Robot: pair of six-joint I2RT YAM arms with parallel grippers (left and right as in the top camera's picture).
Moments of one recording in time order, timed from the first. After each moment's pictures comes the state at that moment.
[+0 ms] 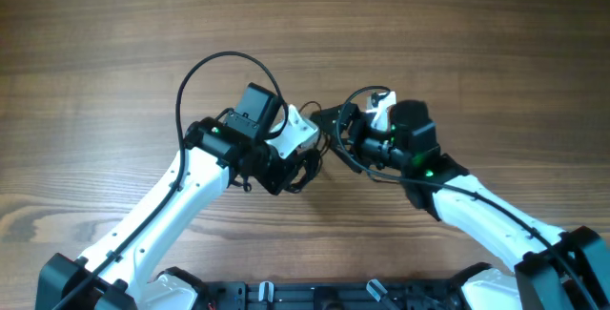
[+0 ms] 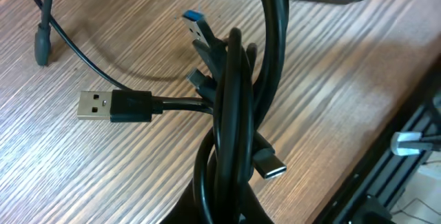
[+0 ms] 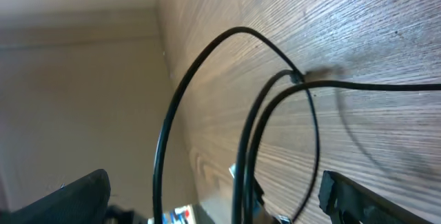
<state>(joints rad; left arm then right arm) -0.51 1.40 1.00 -0.89 0.35 0.23 0.47 1.42 0.55 0.38 -0.55 1.33</state>
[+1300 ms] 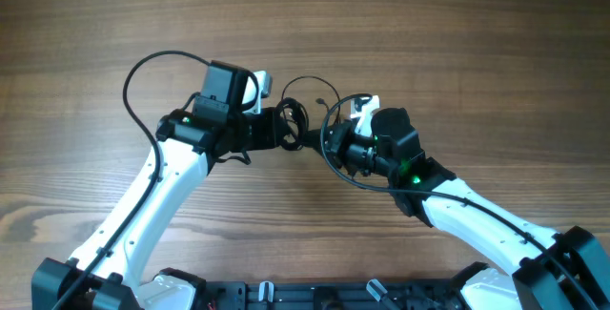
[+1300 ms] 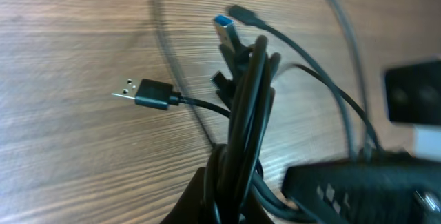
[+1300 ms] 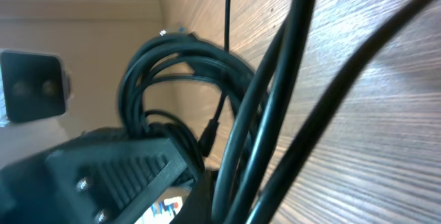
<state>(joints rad) -0.34 1.40 1.00 -0.66 0.41 -0.40 0.58 1.42 0.56 0.39 -0.48 1.31</state>
